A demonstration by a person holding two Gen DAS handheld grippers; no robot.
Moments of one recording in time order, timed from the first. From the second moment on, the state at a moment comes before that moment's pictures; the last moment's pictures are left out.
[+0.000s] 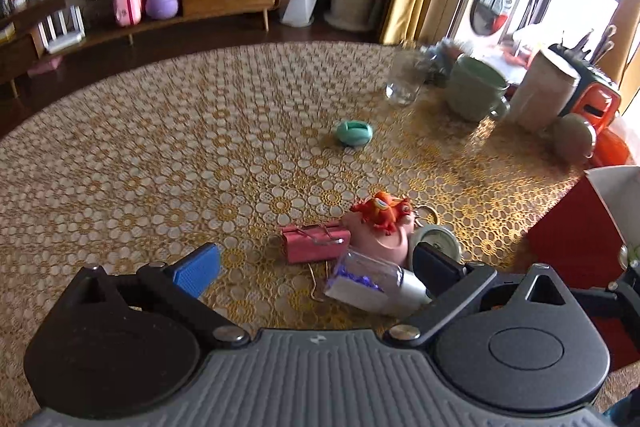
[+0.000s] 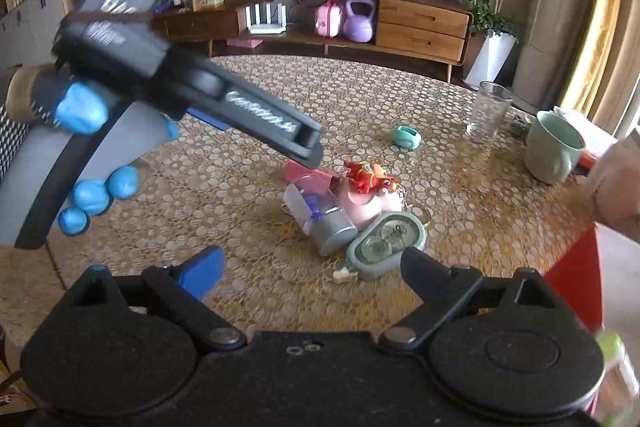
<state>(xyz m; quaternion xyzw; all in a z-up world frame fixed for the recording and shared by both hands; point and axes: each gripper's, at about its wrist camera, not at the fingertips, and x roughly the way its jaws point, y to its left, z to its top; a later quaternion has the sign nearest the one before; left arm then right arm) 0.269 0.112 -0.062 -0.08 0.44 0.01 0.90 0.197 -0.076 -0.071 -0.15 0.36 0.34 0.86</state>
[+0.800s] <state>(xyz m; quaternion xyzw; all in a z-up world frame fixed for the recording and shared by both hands) 0.328 0.117 -0.106 -0.10 0.50 0.06 0.86 0.233 -0.030 -0.111 -0.22 0.36 0.35 0.83</state>
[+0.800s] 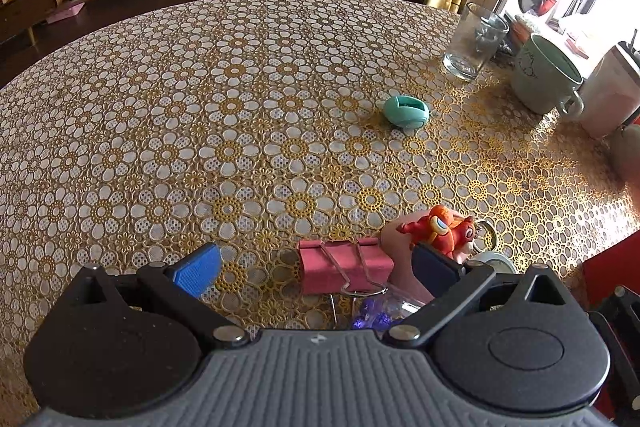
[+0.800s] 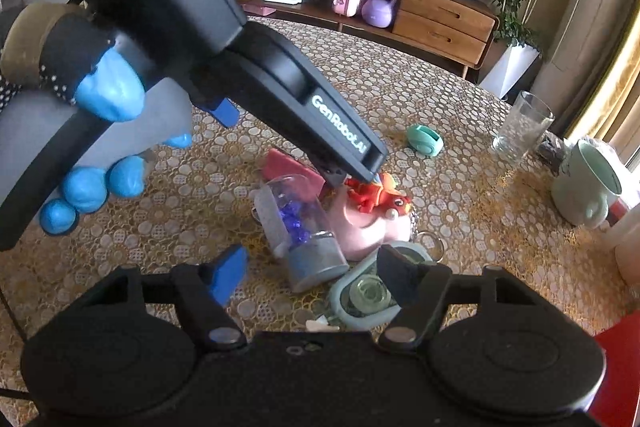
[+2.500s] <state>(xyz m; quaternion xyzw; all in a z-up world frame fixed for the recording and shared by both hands) 0.276 0.122 -0.078 -0.12 0.46 0.02 0.88 0.187 -0.066 -0.082 -0.12 0.41 0.31 0.85</state>
